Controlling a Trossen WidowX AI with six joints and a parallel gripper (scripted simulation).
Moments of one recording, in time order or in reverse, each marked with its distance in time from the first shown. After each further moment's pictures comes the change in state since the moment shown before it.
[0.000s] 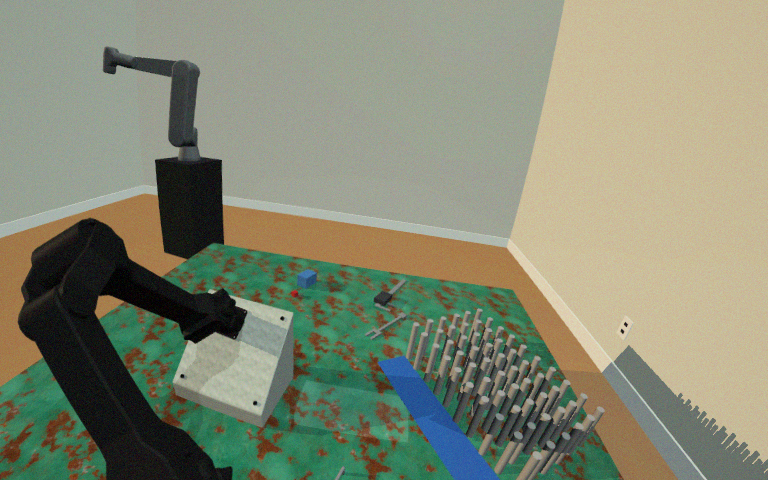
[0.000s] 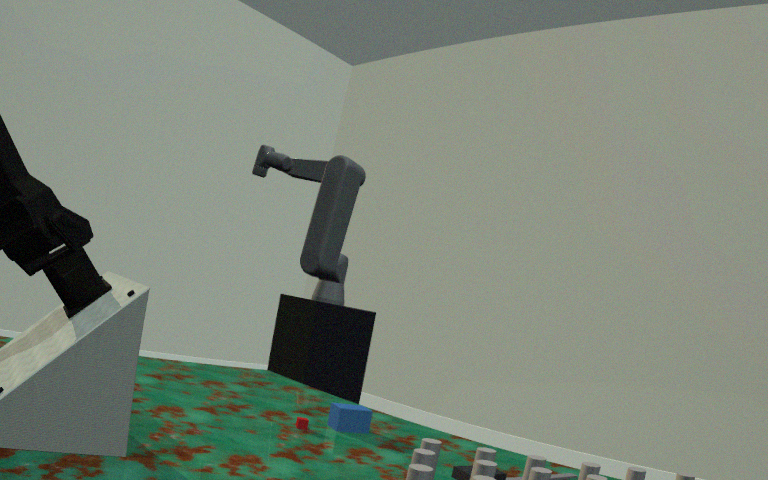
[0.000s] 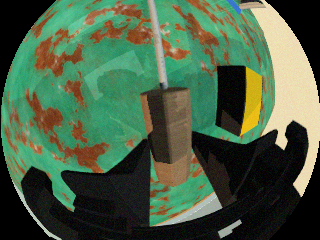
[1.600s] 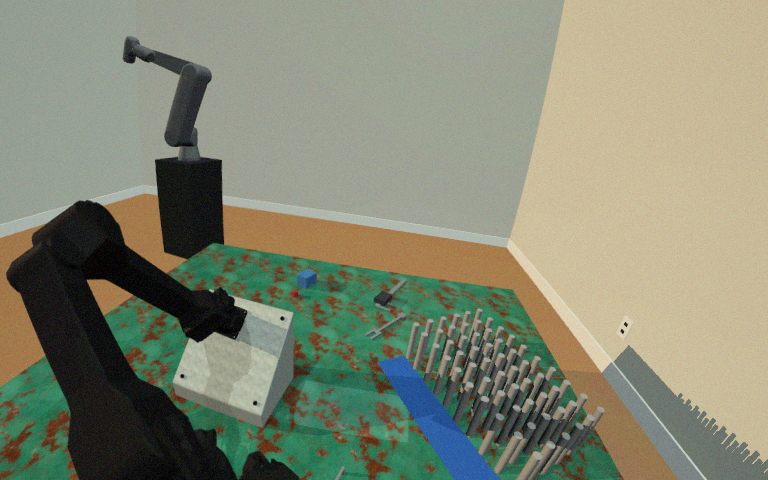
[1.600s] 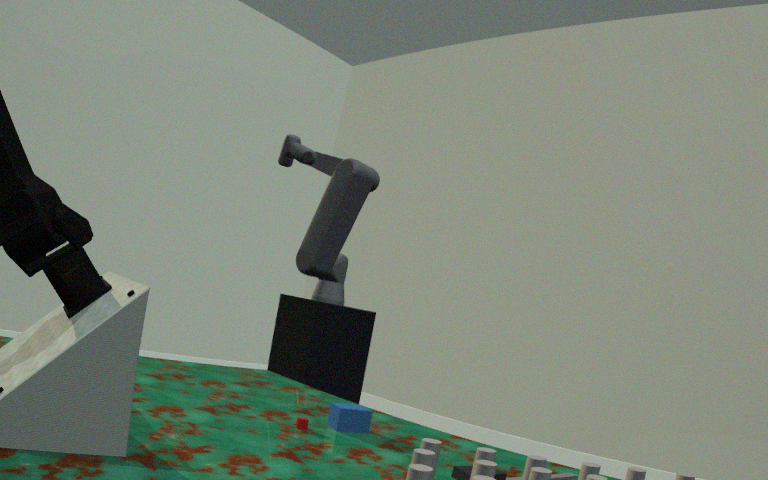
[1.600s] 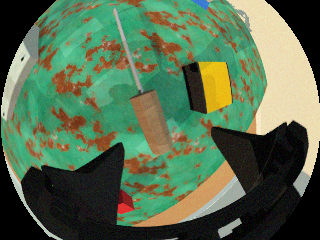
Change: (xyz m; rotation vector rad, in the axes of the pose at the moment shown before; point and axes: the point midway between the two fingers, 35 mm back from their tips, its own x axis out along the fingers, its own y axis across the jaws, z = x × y) arm -0.066 -0.016 -0.001 0.184 -0.029 0.010
